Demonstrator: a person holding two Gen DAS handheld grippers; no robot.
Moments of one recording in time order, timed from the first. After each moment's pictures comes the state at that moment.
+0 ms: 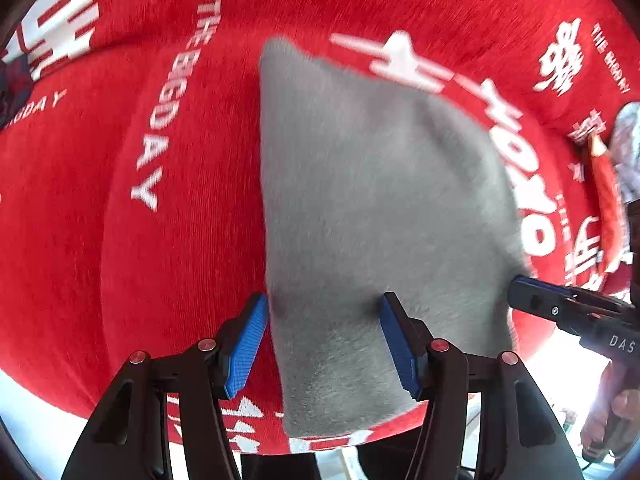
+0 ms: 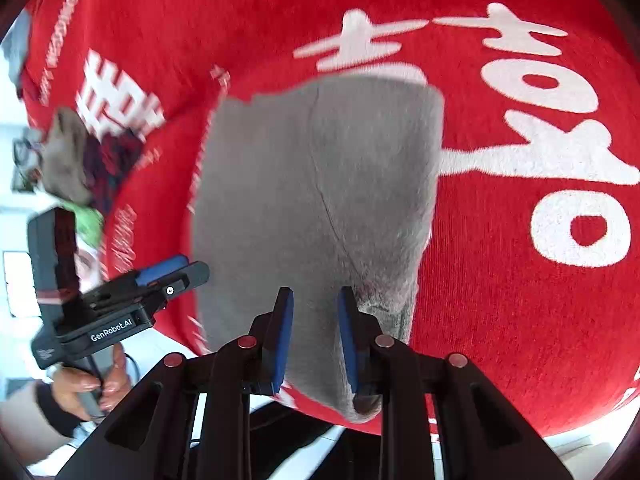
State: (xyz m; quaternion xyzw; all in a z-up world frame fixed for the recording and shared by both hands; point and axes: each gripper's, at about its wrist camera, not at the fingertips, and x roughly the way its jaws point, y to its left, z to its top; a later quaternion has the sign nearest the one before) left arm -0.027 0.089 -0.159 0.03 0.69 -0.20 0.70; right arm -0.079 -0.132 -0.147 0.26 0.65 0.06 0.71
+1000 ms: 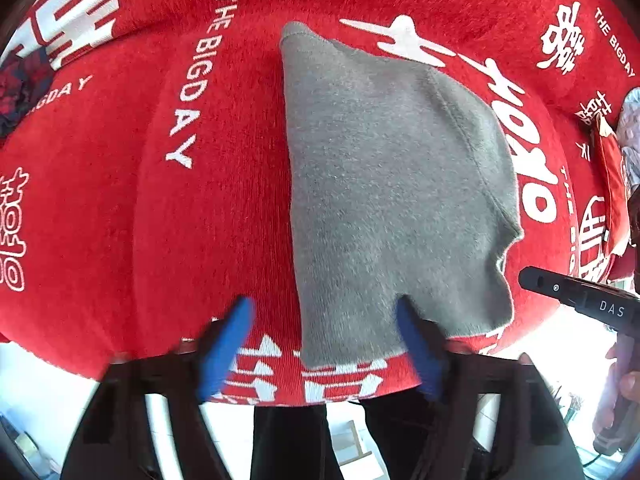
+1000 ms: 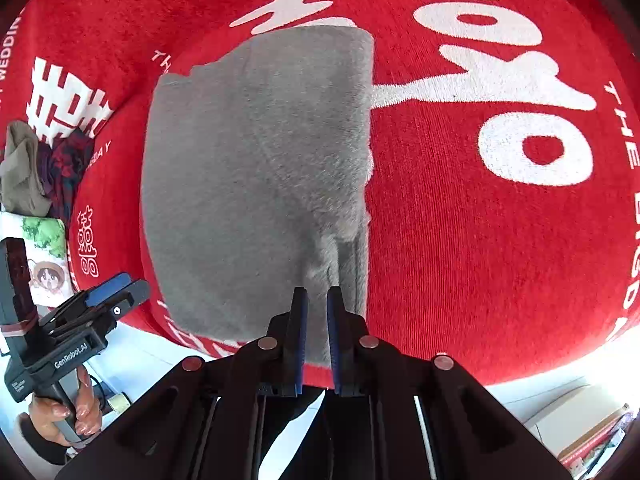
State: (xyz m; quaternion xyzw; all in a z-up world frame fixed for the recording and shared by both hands) left arm -0.054 0.104 -0.113 0.06 0.70 -0.18 0.68; right arm -0.105 -0.142 -0.129 0.29 0.69 -0.01 0.66
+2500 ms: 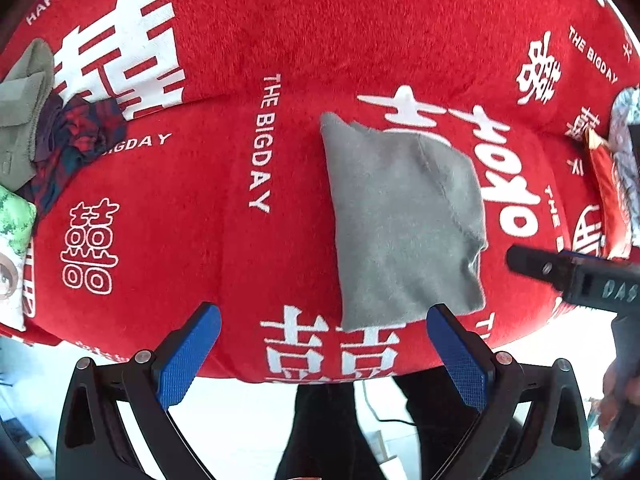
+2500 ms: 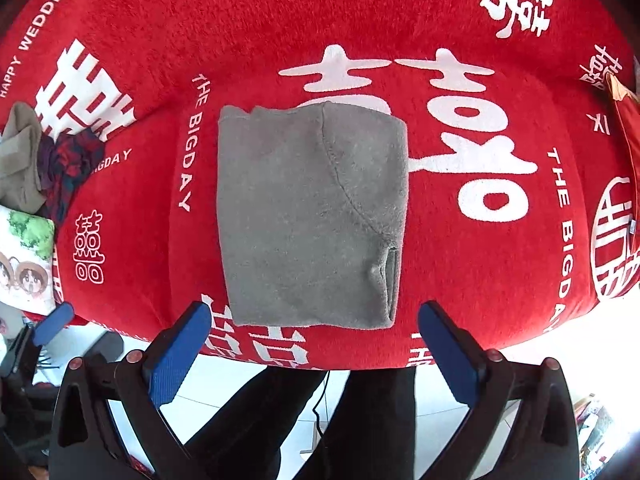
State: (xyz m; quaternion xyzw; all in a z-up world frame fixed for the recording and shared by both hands) left arm -0.068 0.136 0.015 0.10 0.65 -0.15 0.74; right arm -0.075 -0.080 -0.010 0.21 0.68 -0.07 0.70
